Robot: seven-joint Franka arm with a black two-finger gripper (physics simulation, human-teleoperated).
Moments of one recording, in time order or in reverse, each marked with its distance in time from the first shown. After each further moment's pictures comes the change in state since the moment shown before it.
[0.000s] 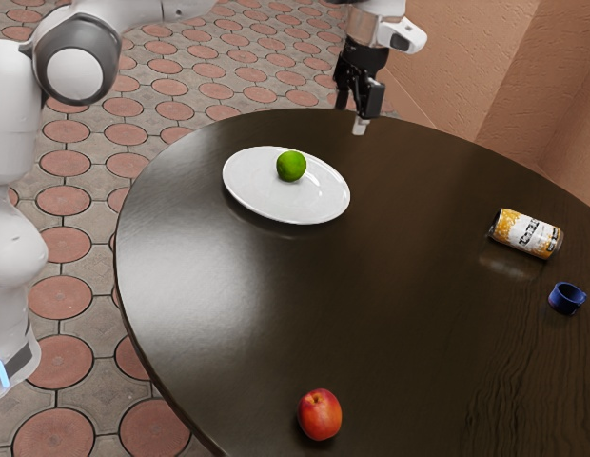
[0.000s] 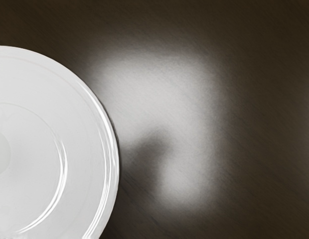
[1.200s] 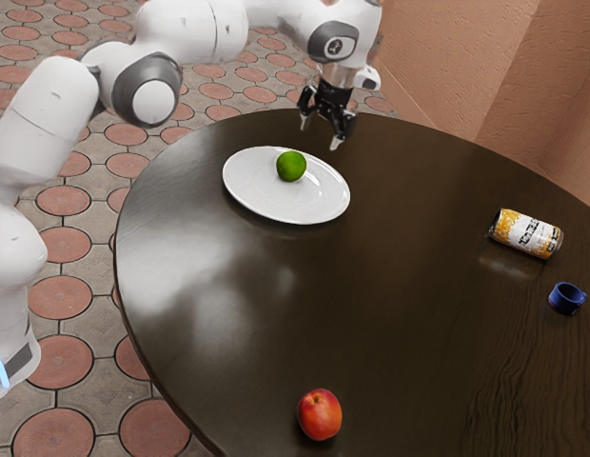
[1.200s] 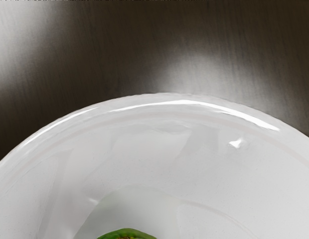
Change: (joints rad) arm -0.016 0.358 0.315 0.137 0.110 0.183 -0.239
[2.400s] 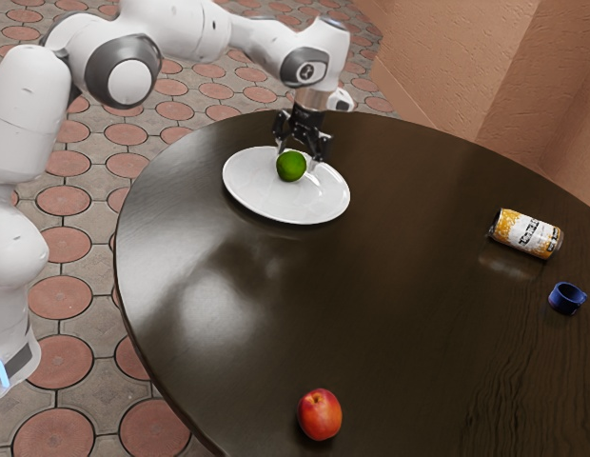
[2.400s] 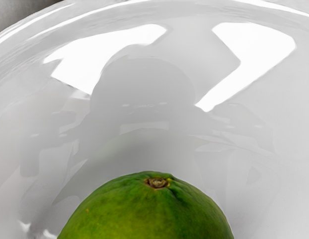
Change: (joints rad) arm 0.033 -0.181 0.073 -0.446 -0.133 0.263 -0.037
